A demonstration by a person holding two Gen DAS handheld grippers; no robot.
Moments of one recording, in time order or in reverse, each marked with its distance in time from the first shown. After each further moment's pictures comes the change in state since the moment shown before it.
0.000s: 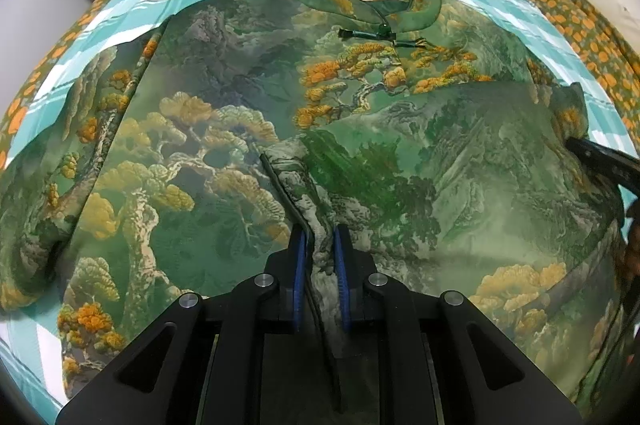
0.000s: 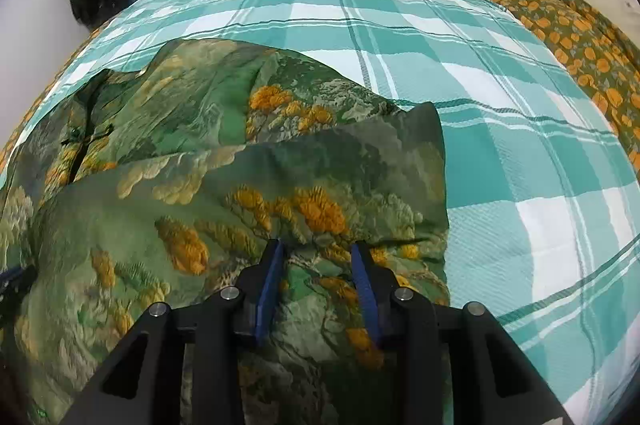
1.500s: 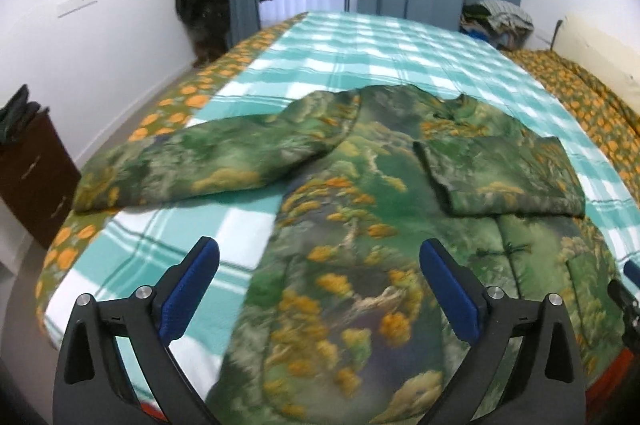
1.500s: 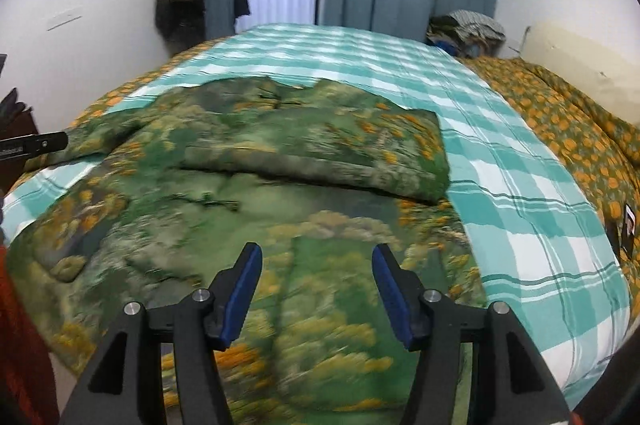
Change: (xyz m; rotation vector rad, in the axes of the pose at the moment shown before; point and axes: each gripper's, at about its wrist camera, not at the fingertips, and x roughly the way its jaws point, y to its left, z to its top) left arm -0.198 0.092 -0.162 -0.175 -0.358 0.181; right arm -0.225 0.096 -0.222 -0.178 -0.313 0.061
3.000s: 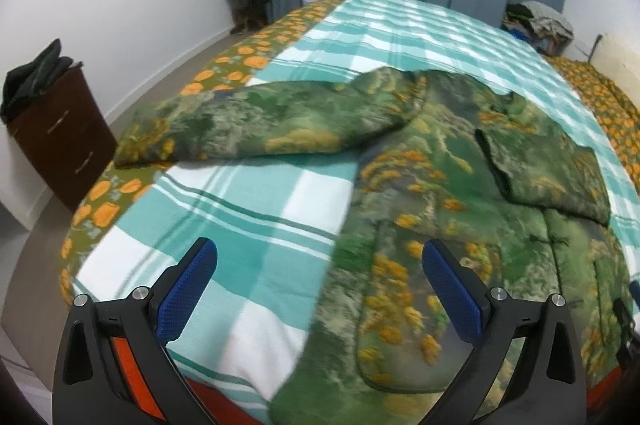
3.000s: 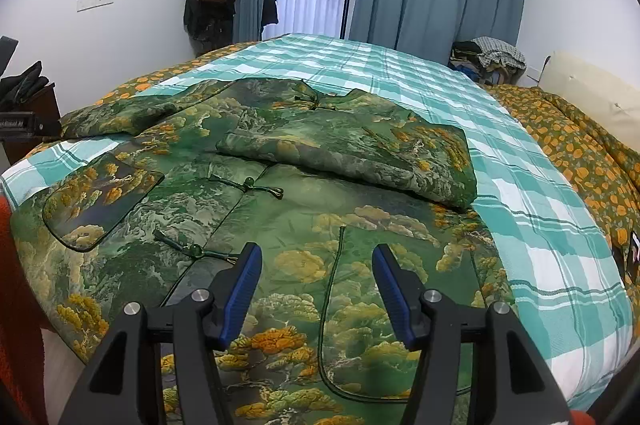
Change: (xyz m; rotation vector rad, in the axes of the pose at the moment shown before) left arm -0.004 0.069 -0.011 -0.117 0.086 0.099; right arm 0.001 0.030 -0.021 -0.096 -0.048 0.017
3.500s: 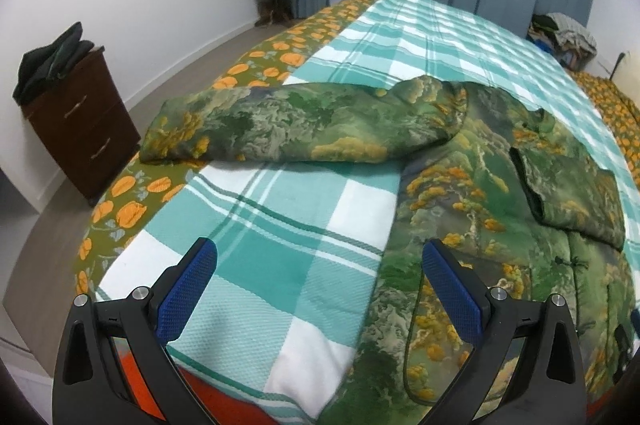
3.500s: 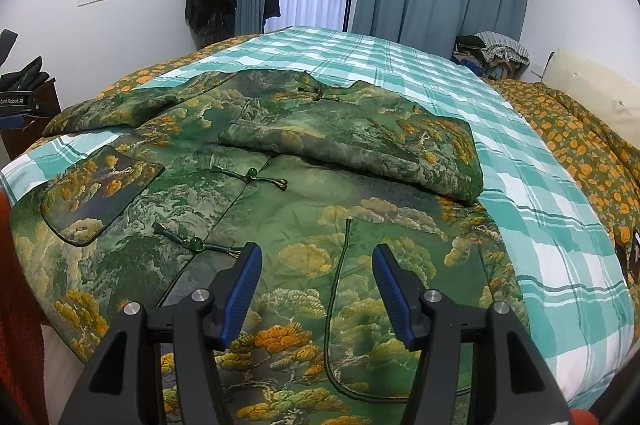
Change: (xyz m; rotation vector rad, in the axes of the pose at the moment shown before) left arm 0.011 0.033 0.011 -0.059 0.018 0.049; right arm 0.008 0.004 -0.003 -0.001 0.031 0.009
